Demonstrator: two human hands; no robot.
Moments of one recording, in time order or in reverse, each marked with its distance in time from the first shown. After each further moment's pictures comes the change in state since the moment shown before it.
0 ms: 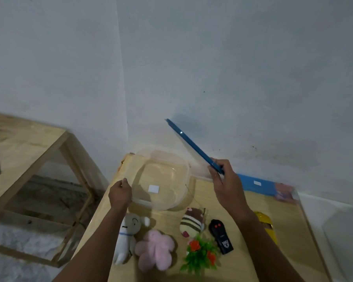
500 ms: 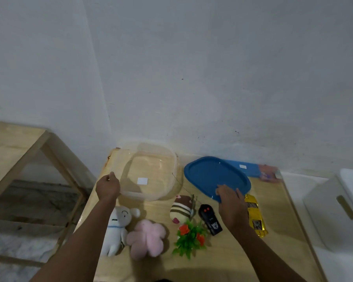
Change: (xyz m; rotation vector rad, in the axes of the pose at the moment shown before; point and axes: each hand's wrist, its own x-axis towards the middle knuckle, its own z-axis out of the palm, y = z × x) left_hand -0.003 0.007 0.010 -0.024 0.028 -0.076; right_hand -0.089 0.137 -0.005 -0.733 -0.128 0.151
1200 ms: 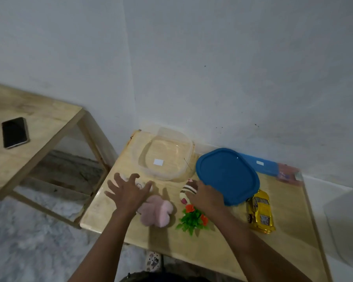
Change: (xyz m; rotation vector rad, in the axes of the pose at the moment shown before) left_hand -0.104 -0.048 -0.025 0.712 -0.018 0.177; right_hand 0.001 -0.096 -0.014 0.165 -0.514 0.021
